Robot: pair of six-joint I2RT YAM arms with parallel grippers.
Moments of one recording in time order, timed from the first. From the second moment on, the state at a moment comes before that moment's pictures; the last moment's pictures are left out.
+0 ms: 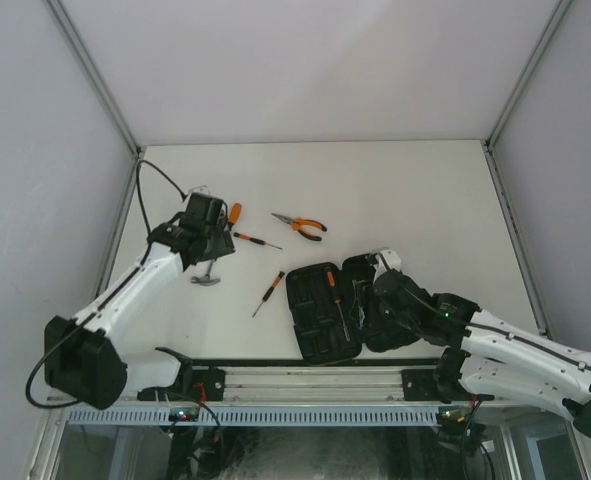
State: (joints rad) left arm -0.39 1.20 0.96 -0.70 -0.31 -0.58; right arm 0.98 0.82 0.61 -0.61 0.22 0.63
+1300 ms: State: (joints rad) left arm -0.21 2.12 1.73 -0.70 -0.10 -0.15; right arm 0.79 0.56 0.48 -0.55 0.10 0.62
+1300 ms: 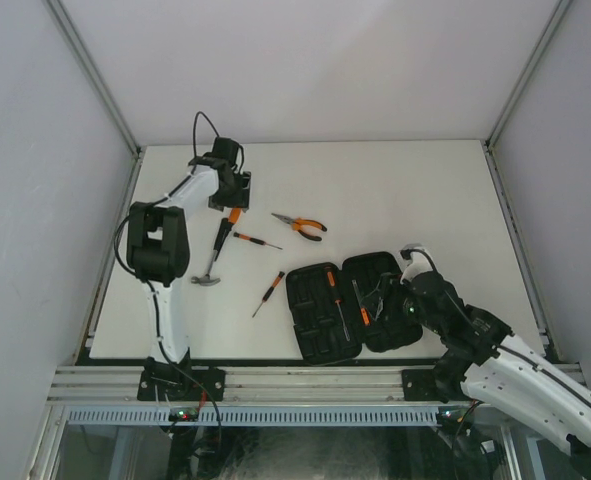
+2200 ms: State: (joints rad) left arm -0.21 2.26 1.83 -0.75 -0.06 -0.13; right arm 0.78 0.54 0.49 -0.63 0.10 0.63
